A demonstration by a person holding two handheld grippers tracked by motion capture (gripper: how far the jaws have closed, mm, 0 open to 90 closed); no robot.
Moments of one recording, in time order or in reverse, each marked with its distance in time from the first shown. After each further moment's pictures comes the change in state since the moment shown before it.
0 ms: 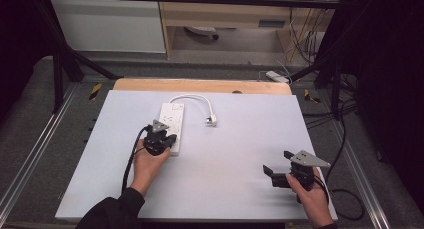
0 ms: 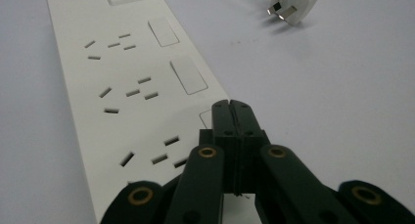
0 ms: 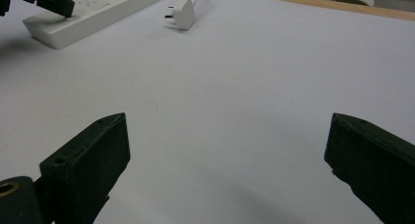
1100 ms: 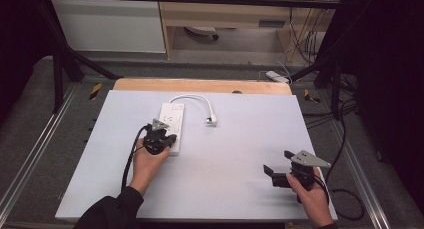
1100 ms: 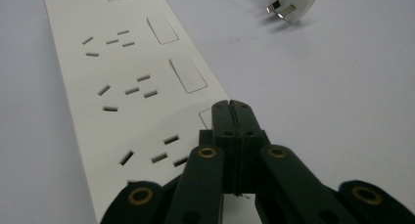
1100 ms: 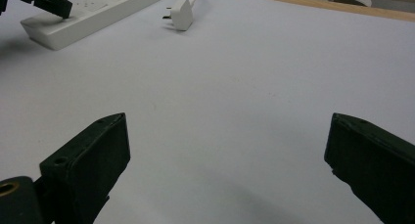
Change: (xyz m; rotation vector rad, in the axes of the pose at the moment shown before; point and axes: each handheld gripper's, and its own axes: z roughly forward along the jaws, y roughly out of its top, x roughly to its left) left arm 0.002 0.003 0.000 0.018 -0.014 -0.013; right arm -0.001 0.000 0.000 -0.003 -0.005 0.001
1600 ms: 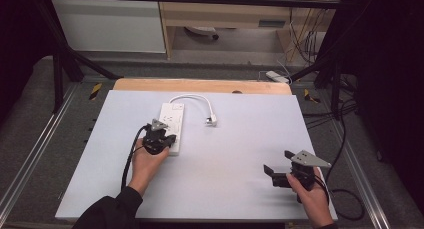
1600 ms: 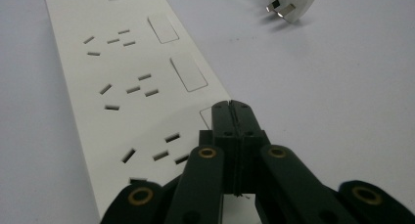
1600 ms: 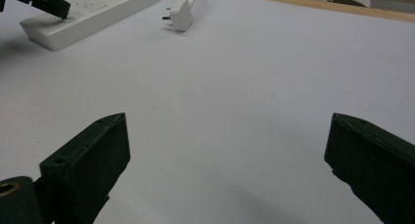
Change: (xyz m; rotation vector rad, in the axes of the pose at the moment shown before) left arm 0.001 0.000 -0.002 0.006 -0.003 0.003; right arm 0.000 0.000 0.000 -0.003 -0.003 -0.001
